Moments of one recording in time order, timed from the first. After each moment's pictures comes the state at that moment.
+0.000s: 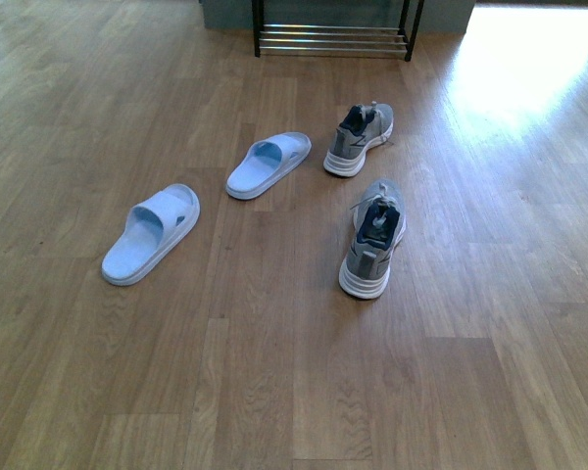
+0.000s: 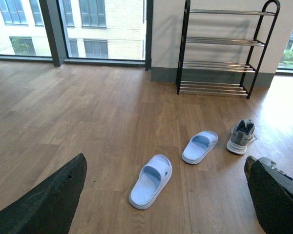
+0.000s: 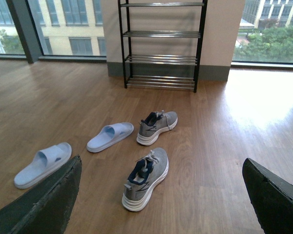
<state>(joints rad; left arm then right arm) 0.00 0.02 0.01 0.00 0.00 -0.01 0.00 0.00 0.02 0.00 0.00 0.00</state>
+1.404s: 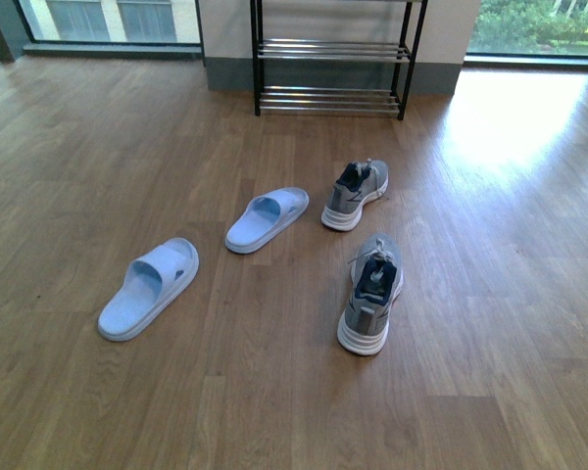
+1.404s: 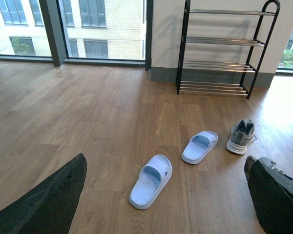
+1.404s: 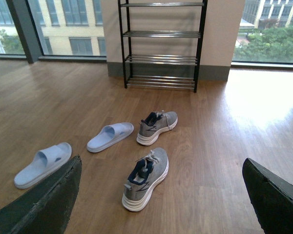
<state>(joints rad) 0.00 0.02 0.01 0.00 0.00 -0.01 0.00 0.00 0.02 0.00 0.00 0.00</state>
